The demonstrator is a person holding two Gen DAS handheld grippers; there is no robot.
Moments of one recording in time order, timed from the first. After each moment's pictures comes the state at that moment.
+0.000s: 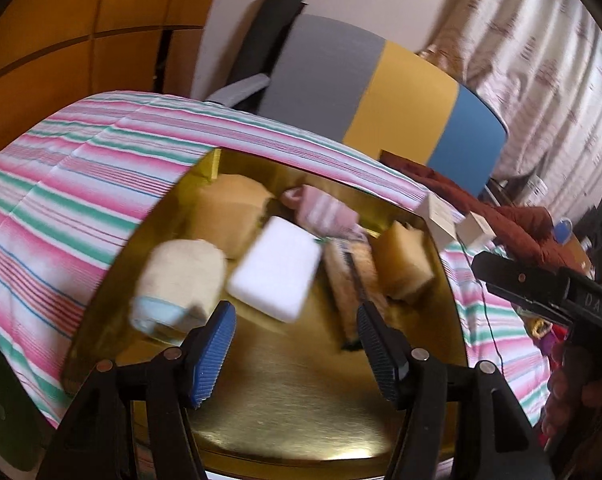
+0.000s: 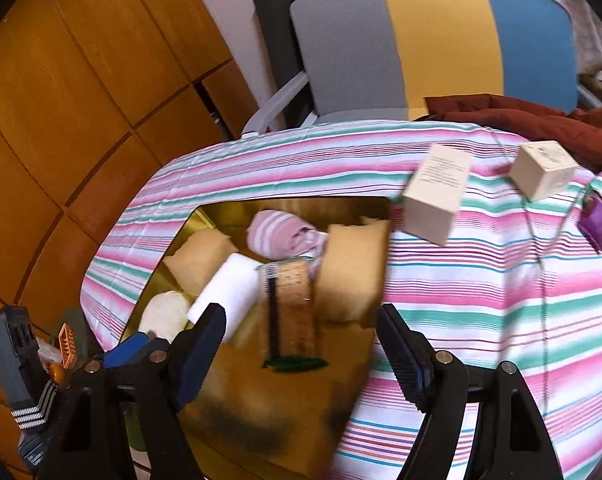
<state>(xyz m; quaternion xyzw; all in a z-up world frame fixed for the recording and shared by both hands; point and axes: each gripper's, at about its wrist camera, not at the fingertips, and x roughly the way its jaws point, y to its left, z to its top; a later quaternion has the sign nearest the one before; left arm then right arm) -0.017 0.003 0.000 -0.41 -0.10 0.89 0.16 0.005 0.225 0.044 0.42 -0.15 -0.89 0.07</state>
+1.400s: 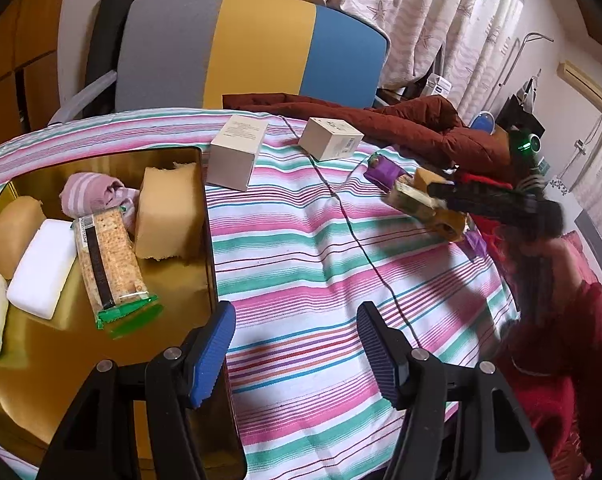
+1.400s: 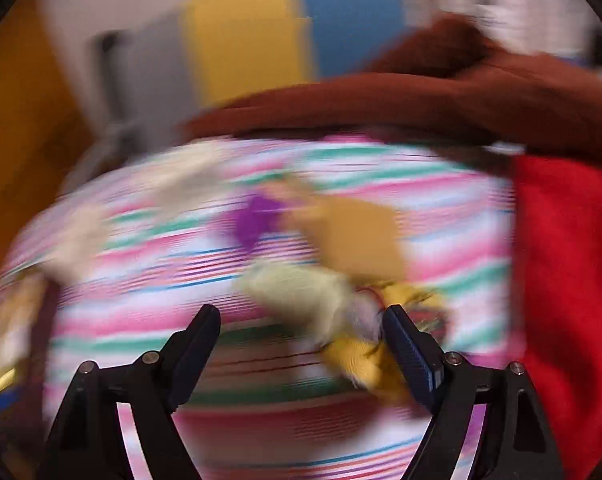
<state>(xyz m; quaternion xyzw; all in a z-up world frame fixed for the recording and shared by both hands) 0.031 0.177 0.003 -0.43 0.01 0.84 0.33 0.053 0.539 0.001 0.42 -0.17 -0.89 -0.07</state>
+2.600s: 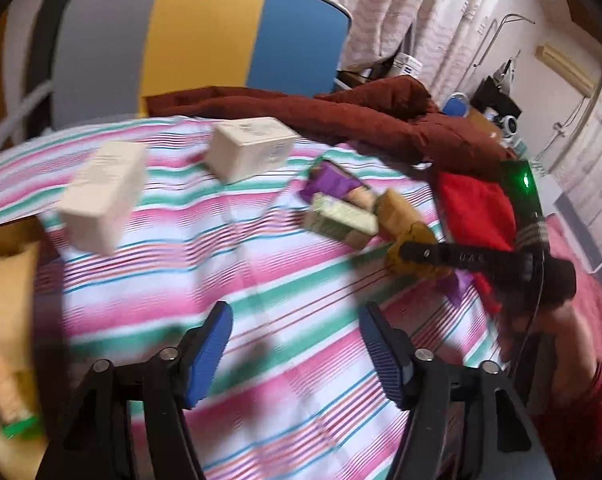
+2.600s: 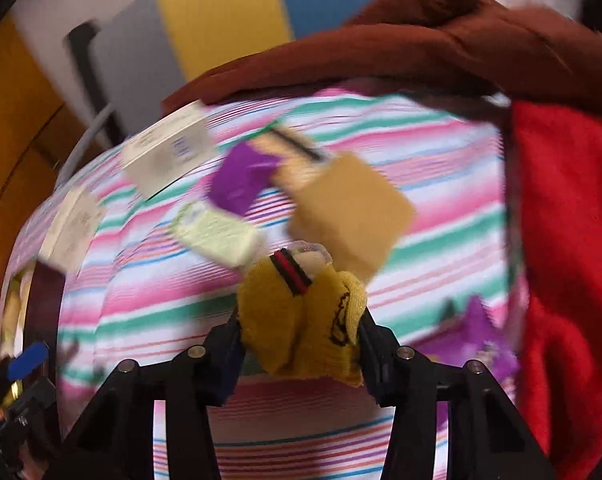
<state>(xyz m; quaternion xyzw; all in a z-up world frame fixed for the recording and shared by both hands) -0.022 0.319 -0.004 -0.45 0.02 0.80 0.40 0.061 0.560 -0.025 0.47 -0.22 -0.84 -0.16</state>
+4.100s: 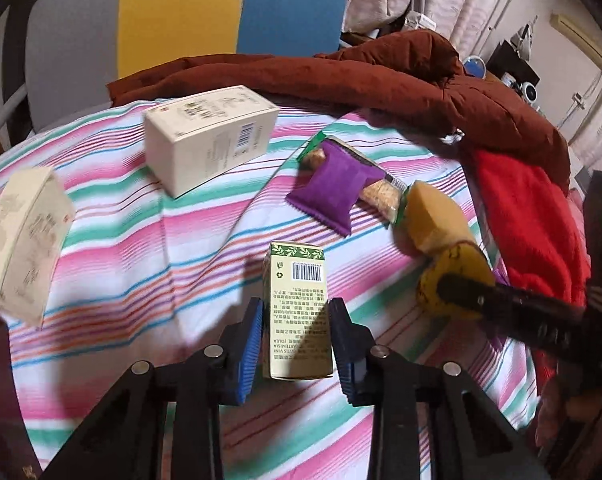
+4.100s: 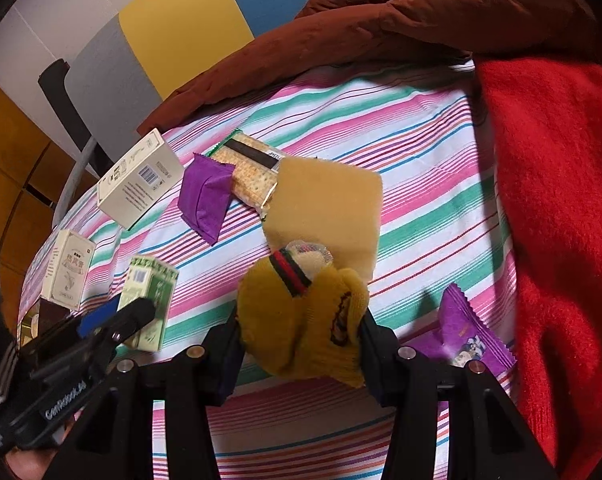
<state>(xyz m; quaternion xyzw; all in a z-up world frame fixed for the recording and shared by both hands) -0.059 0.396 -0.038 -0.49 0.08 0.79 0.37 0.064 0.583 -0.031 0.46 -0.27 -0.83 -0.17</state>
